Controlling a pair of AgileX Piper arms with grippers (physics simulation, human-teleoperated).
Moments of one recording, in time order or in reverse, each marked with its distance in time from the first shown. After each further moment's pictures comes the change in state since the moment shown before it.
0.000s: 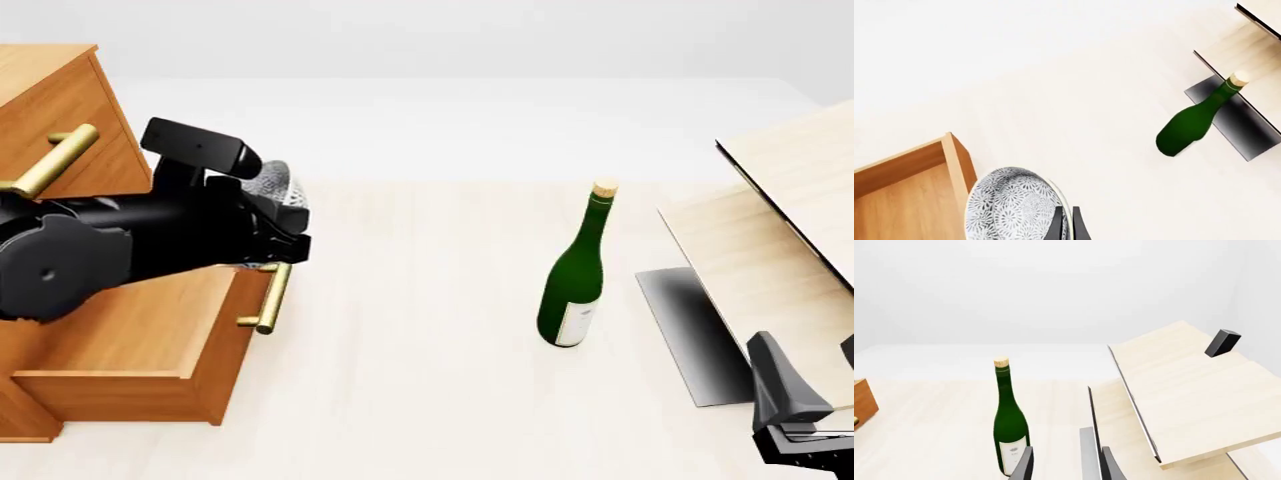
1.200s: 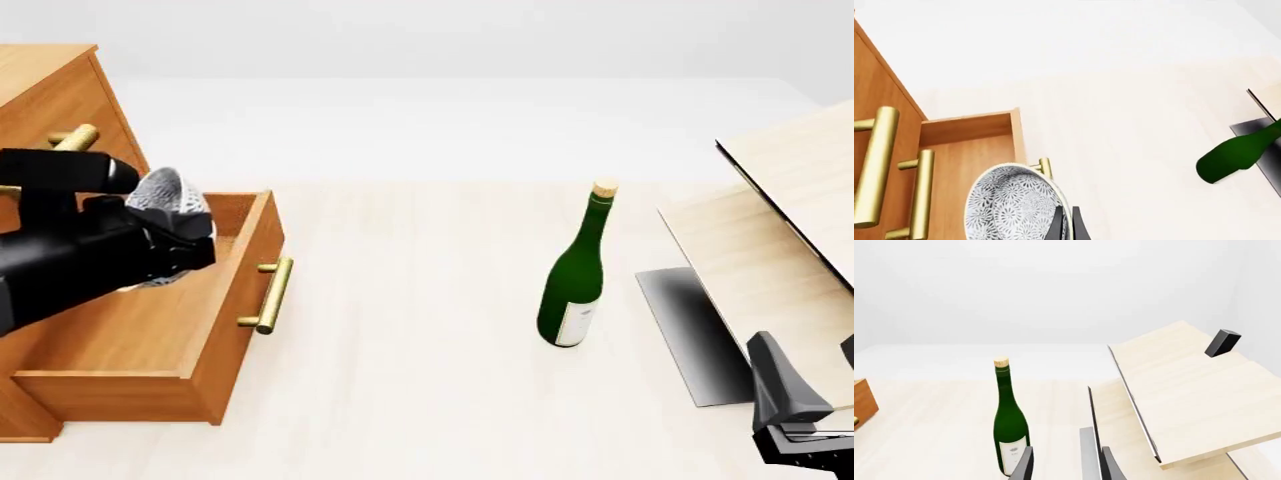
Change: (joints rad) left arm 0.215 -0.217 0.166 -0.030 -0.060; right arm 0.000 0.000 0.000 0.000 0.000
